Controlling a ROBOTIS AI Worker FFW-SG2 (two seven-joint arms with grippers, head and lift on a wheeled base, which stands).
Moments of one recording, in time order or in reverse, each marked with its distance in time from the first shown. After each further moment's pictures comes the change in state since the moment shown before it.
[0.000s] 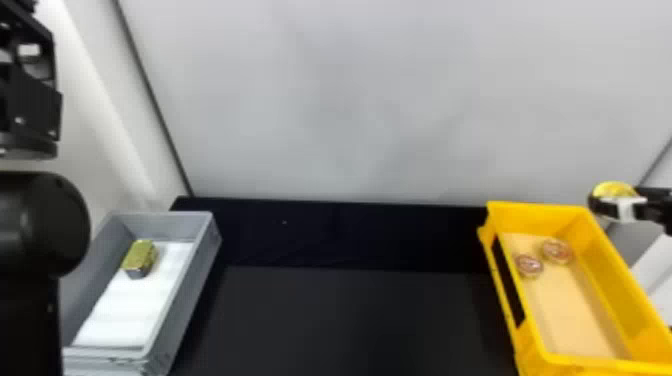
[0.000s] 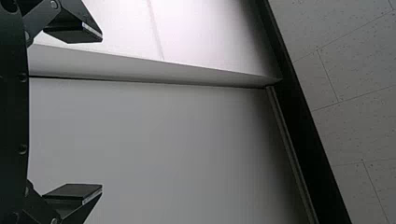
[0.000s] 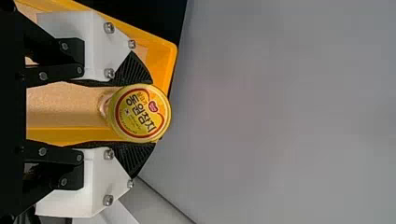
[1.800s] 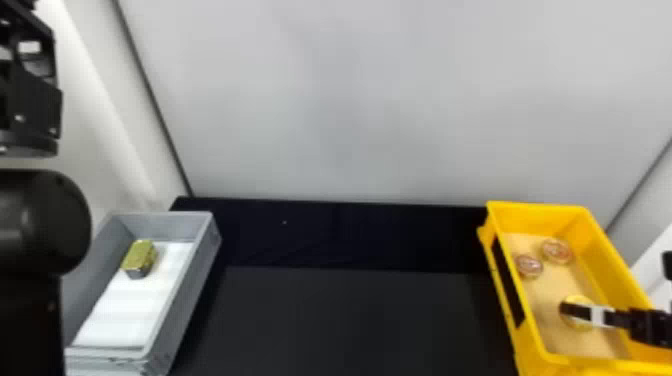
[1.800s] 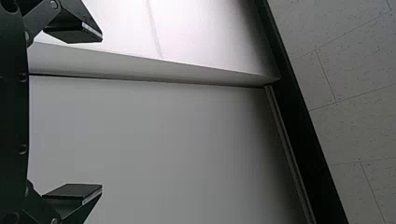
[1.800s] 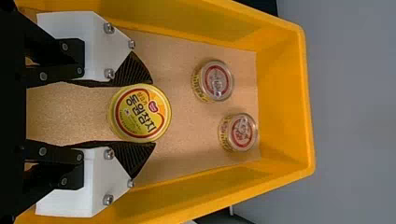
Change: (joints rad) left arm -0.005 -0.006 -0.003 0.000 -0.001 -0.003 -0.006; right arm 0.054 -0.079 -0.059 0.576 -0.413 -0.178 -0.188
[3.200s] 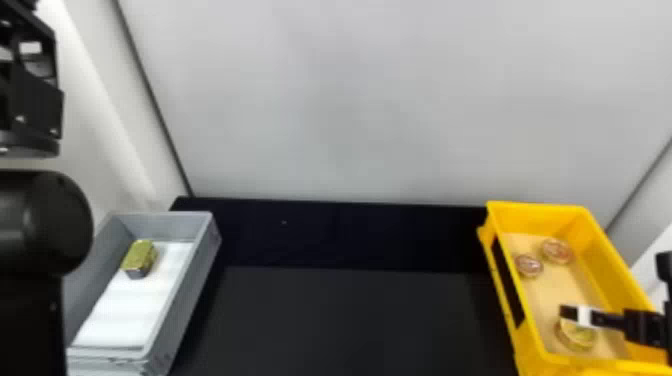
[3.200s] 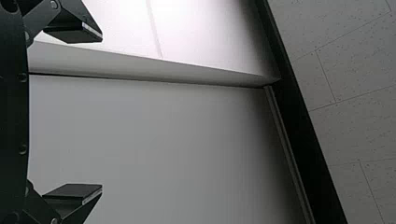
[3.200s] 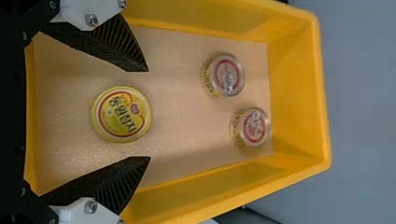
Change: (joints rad) left arm 0.001 -0.005 0.001 0.001 0.000 -0.005 -0.002; right arm 0.009 -0.005 0.034 -0.041 -0.064 0.049 -0.080
